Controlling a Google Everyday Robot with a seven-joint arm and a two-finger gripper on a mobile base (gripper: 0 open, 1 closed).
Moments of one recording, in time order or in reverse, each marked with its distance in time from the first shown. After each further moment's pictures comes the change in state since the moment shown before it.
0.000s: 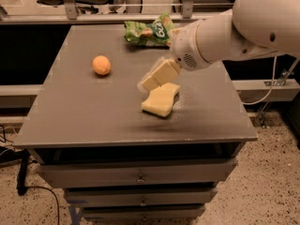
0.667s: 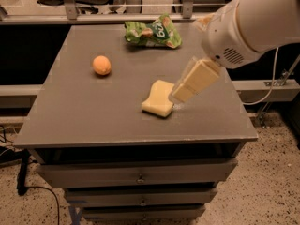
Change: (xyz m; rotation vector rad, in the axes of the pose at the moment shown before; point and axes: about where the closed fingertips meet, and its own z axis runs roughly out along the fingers) arm 0.003 0.031 -0.106 0.032 0.219 -0.138
